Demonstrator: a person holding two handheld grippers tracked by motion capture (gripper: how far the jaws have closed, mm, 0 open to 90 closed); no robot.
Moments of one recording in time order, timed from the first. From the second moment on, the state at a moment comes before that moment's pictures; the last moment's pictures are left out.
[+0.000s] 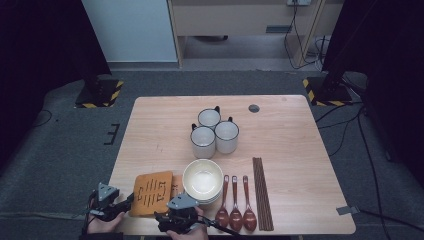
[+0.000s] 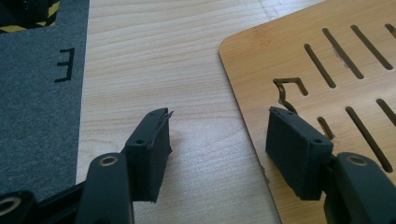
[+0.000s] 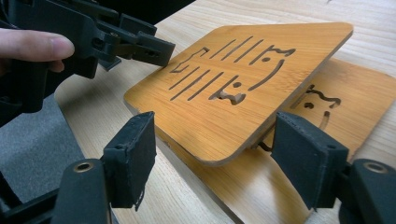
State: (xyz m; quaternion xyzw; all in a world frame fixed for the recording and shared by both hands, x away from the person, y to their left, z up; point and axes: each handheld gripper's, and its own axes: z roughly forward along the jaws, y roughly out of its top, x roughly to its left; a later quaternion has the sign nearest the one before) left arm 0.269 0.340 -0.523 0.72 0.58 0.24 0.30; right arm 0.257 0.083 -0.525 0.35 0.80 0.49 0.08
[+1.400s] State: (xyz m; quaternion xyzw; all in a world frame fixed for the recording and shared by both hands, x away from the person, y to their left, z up) left arm 0.268 0.343 -0.524 0.71 0.58 0.25 0.31; right arm 0.271 0.099 -0.521 0.39 0.77 0.50 0.04
